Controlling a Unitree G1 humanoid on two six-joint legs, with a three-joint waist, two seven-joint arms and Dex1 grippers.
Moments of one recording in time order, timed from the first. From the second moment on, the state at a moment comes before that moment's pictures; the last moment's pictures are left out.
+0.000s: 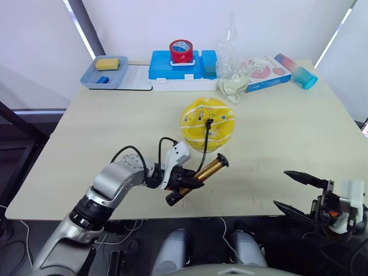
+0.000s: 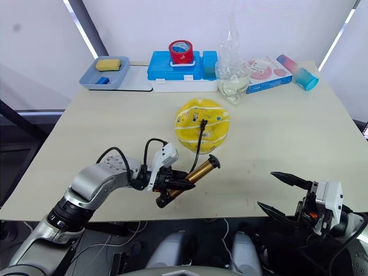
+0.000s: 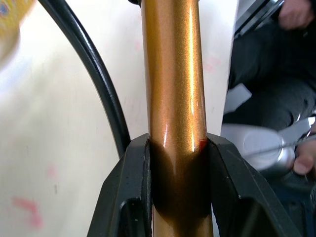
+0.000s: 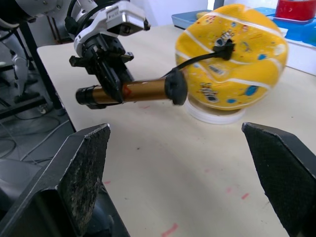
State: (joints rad) left arm -0.40 0.65 -0.31 -0.24 -0.48 0.82 -0.99; right arm 0.41 -0.61 -0.33 -0.40 0.66 0.02 1.13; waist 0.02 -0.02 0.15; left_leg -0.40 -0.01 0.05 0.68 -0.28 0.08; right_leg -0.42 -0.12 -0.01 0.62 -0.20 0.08
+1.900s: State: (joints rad) left arm -0.27 0.30 -0.19 0.29 -0.44 -0.11 -1.41; right arm 0.03 -0.33 0.10 -0.50 0.70 0.38 0.71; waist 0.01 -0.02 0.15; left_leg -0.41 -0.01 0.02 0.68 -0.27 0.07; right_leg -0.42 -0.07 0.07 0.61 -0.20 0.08
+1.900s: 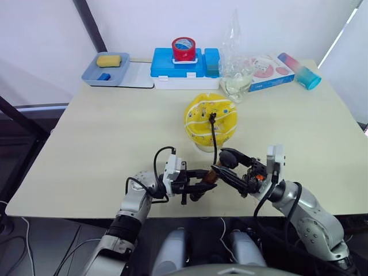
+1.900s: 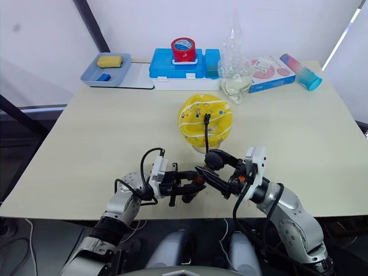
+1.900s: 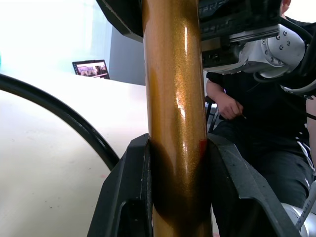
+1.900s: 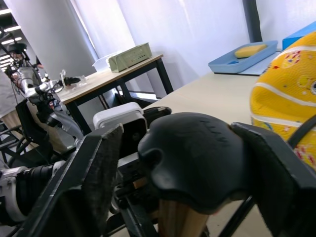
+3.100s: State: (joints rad) left arm -0.27 0.29 -0.18 0.29 -0.43 -0.11 -1.42; right arm 0.02 -0.33 0.10 -0.50 0.69 0.39 0.72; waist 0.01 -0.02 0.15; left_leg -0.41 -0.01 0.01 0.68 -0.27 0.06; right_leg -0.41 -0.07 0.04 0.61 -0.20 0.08
